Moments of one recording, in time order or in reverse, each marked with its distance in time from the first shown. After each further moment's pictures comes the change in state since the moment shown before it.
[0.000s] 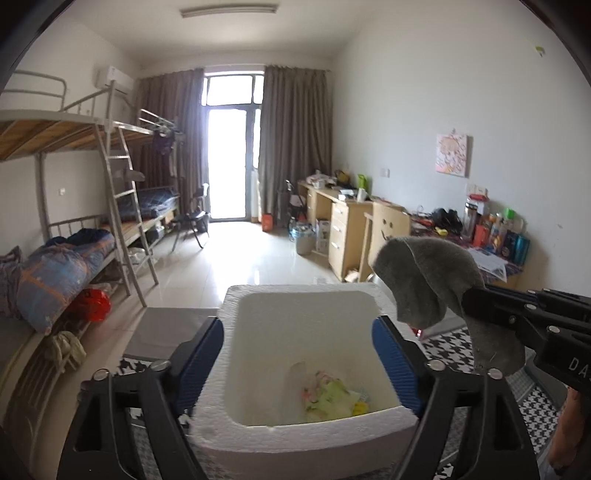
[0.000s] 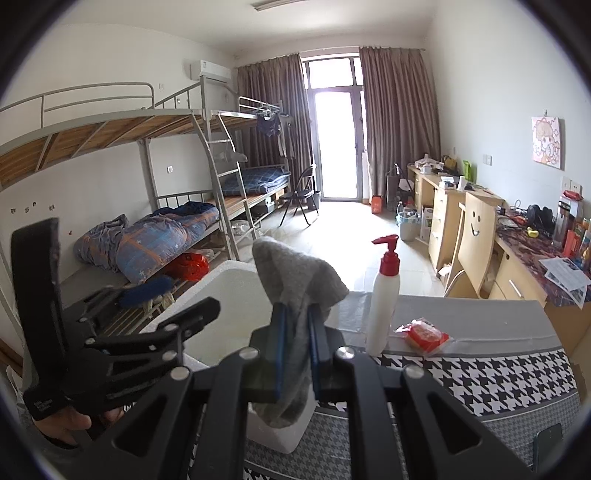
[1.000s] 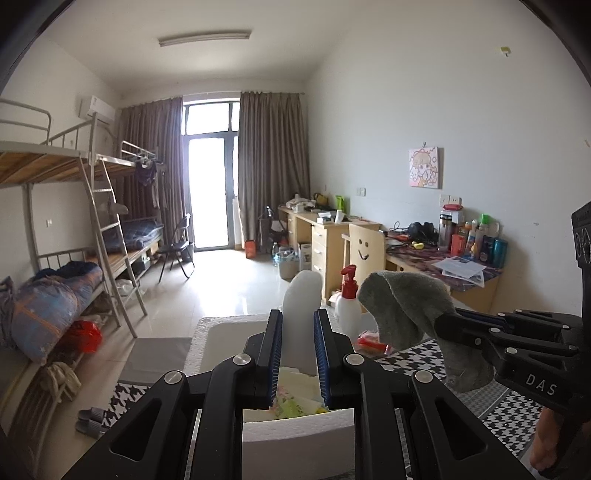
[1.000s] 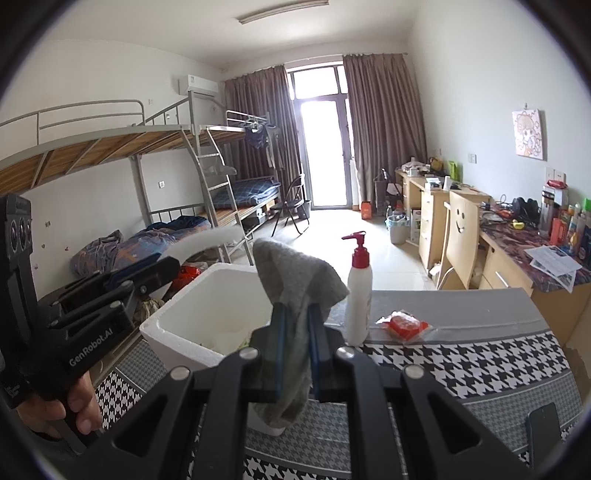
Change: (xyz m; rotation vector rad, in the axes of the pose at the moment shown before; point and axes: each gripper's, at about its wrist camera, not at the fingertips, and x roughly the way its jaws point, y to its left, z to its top) left arm -0.035 -0.034 0.007 0.072 -0.096 -0.065; right arm -0.034 -0.018 -0.015 0.049 -0.047 -0.024
